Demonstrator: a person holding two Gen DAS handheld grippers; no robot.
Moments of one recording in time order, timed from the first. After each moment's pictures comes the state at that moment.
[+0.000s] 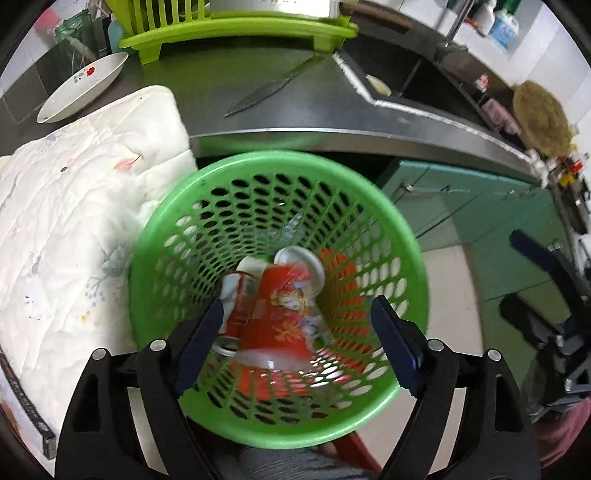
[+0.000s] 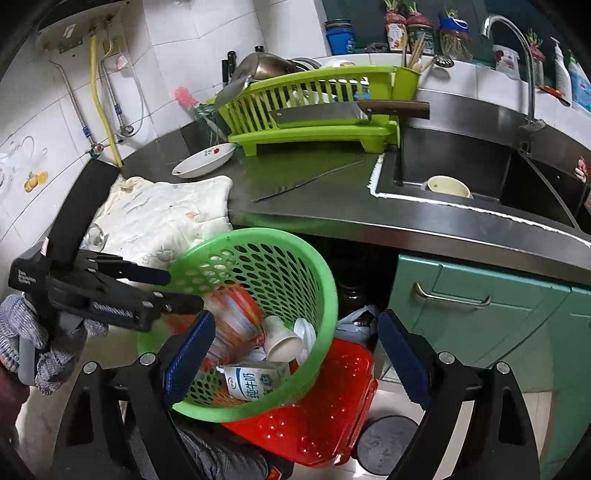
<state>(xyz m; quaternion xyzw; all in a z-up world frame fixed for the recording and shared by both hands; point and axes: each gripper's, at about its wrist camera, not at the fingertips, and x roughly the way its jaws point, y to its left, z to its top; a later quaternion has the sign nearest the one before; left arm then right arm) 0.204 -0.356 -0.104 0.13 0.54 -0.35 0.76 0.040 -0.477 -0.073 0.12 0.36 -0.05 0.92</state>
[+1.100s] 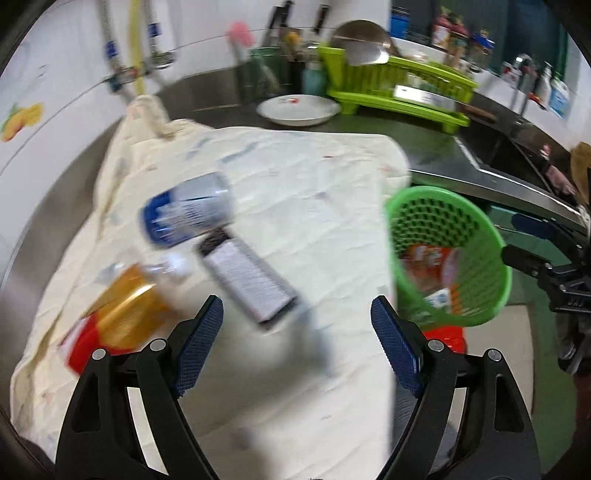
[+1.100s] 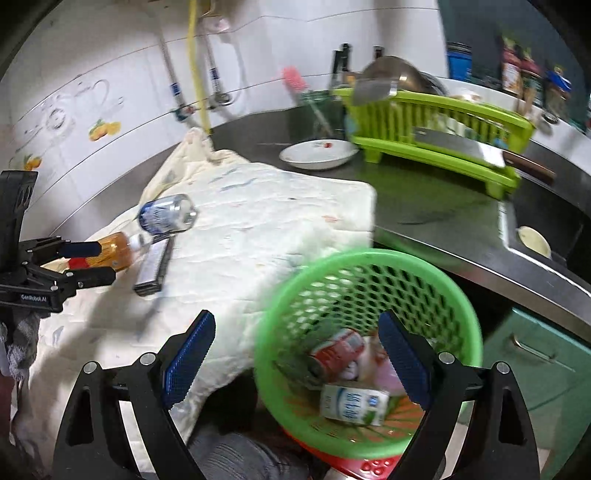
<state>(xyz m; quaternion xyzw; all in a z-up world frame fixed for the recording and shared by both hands) 0.167 -0.086 -0.019 0.11 0.43 -0.17 0.88 0.094 -0.329 -0.042 0.05 0.36 0.08 0.93</state>
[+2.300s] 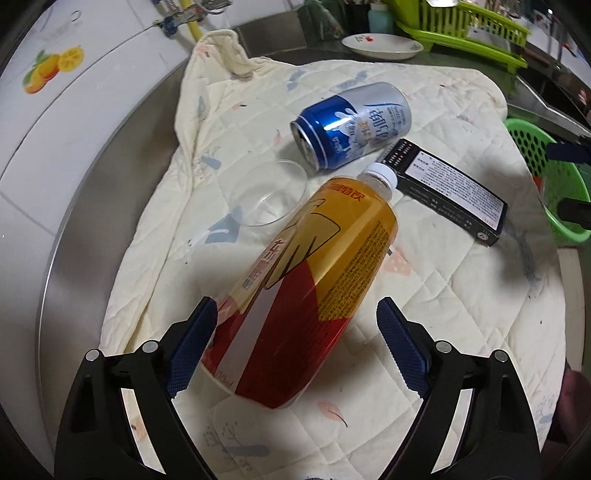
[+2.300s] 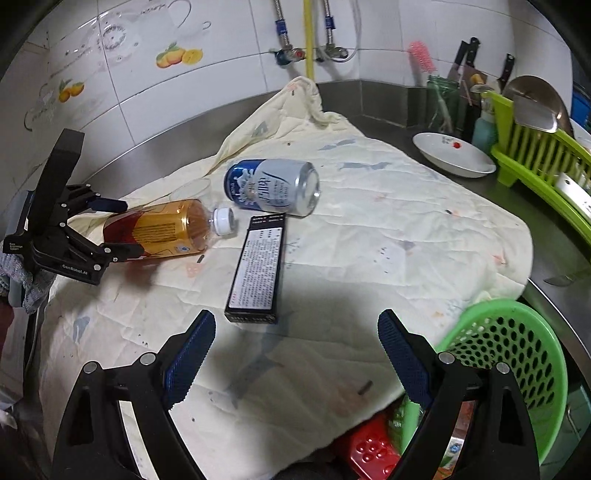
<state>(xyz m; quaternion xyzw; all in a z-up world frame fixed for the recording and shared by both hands) 0.227 0.052 -0.062 0.22 0.49 -0.12 0.84 0.177 -0.162 -0.060 -0.03 0.41 0.20 0.89</state>
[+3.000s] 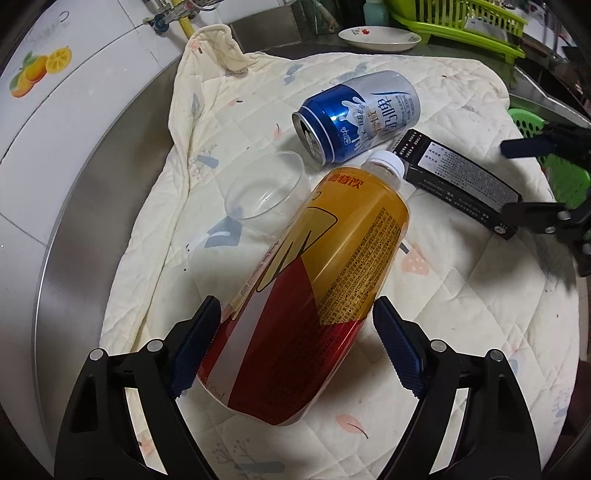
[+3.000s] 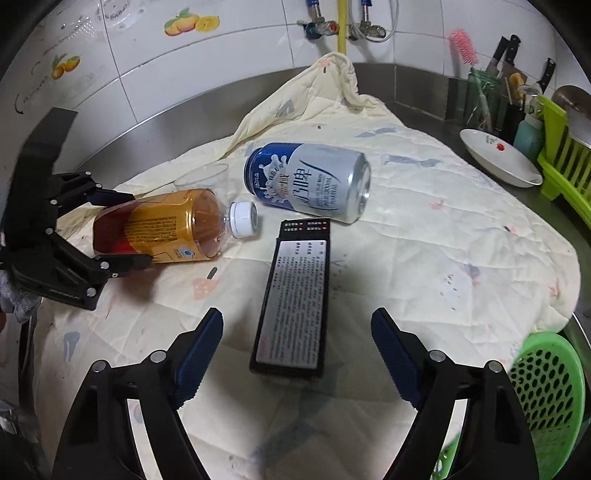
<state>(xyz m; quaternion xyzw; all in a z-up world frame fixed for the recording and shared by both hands) 0.240 0.057 -0.072 0.23 0.49 -0.13 0.83 0.225 -0.110 -0.087 -0.04 0.44 0.23 0.87</state>
